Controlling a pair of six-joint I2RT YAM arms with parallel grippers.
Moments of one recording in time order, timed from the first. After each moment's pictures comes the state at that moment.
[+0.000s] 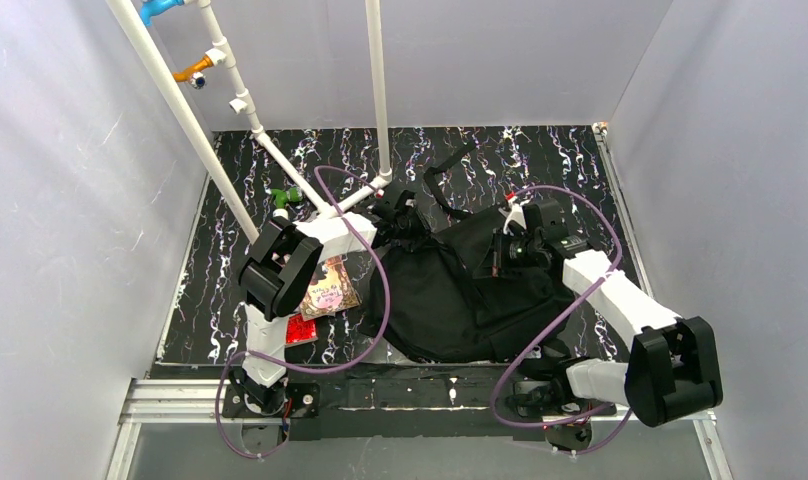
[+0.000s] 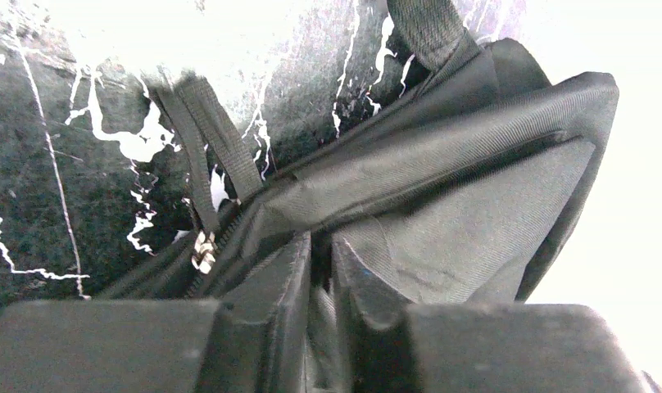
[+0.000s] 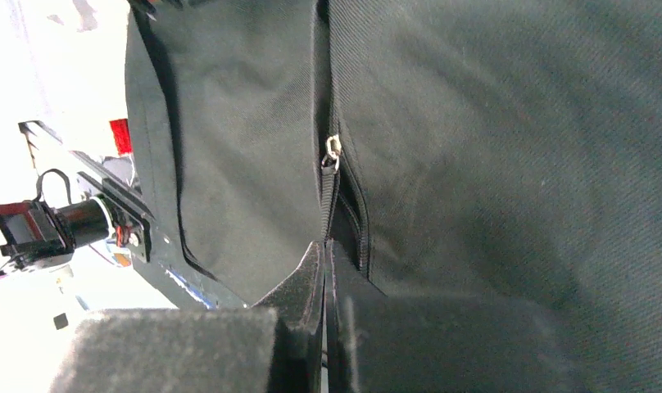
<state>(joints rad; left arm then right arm) -0.66 1.99 1.28 -0.10 0.19 -1.11 0.33 1.24 0.79 -0.48 -0.51 0.39</state>
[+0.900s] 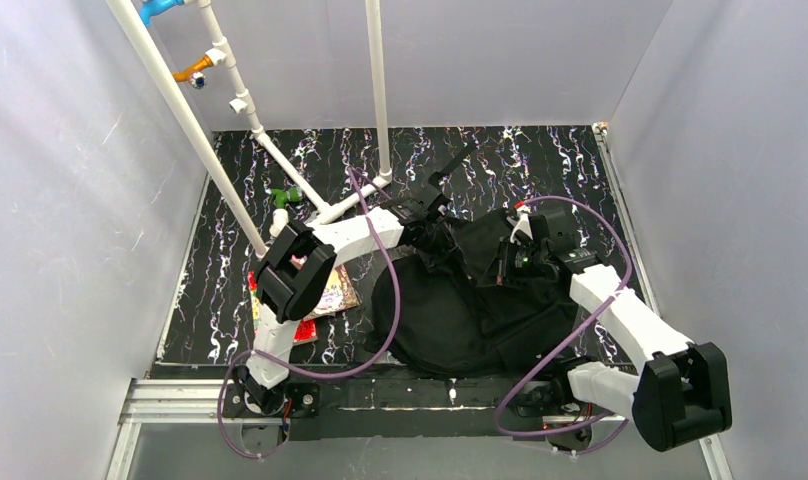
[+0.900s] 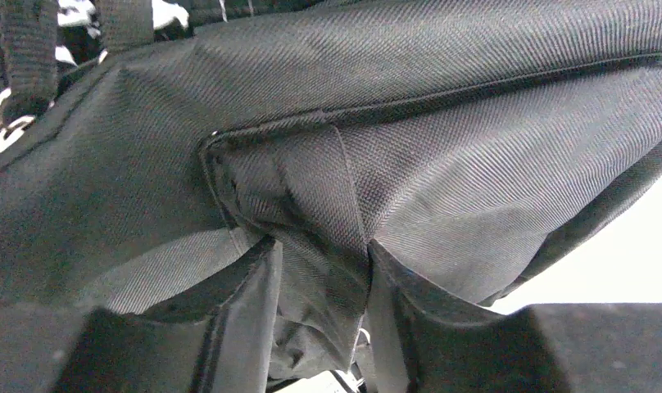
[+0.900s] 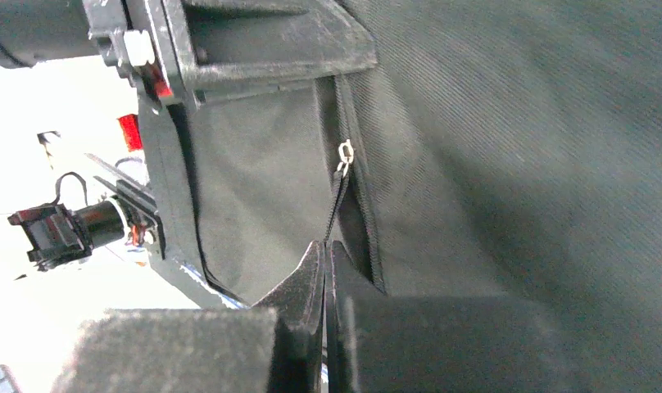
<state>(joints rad) -0.80 2.04 1.51 -0.52 0.22 -1.25 0.33 1.14 0.72 -0.52 -0.50 0.48</state>
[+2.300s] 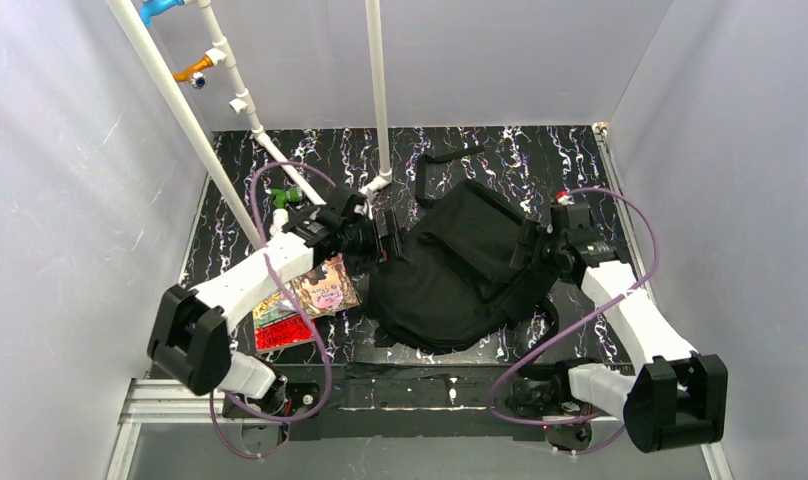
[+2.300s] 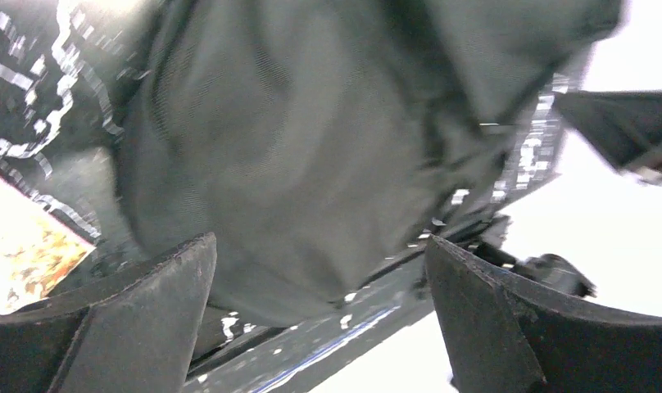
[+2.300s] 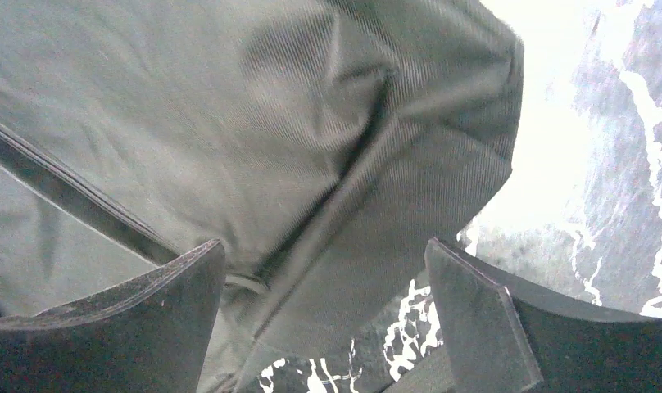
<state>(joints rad) -0.59 1.39 1.09 -0.54 0.27 -0.77 0.20 1.14 0.82 -0.64 0.00 0.40</state>
